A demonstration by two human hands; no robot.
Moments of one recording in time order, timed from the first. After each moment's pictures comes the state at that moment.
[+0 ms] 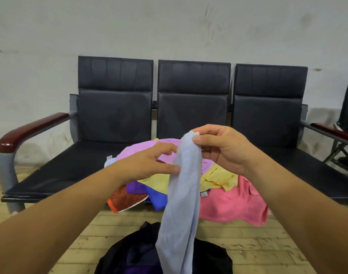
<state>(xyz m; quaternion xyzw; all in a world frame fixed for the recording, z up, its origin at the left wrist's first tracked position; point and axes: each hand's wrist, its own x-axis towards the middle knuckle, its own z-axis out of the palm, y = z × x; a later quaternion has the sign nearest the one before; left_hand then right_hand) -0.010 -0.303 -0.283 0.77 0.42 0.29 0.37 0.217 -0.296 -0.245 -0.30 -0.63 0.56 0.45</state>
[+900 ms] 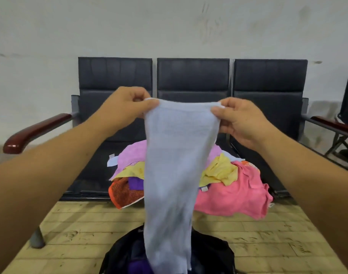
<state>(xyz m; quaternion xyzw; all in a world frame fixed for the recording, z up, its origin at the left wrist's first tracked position) -0.031 -0.310 -0.187 0.74 0.50 0.43 0.10 0.245 -0.285 -0.209 -0.39 -0.63 0.42 0.52</state>
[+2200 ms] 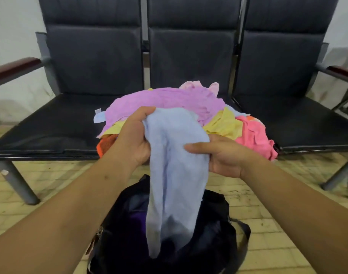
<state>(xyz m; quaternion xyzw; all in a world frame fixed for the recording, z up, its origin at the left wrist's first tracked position) 0.022 -0.303 -0.350 0.25 0.35 0.55 0.72 0.213 -0.299 -0.378 -0.40 -0.46 0.73 0.31</state>
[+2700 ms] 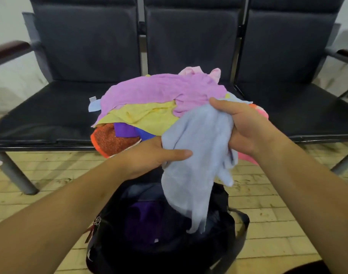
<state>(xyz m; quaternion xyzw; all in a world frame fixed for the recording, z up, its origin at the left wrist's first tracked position) 0.027 -0.318 -0.400 0.56 0.41 0.30 0.65 0.231 -0.287 -0.351 -0.40 -0.37 0.70 0.47</state>
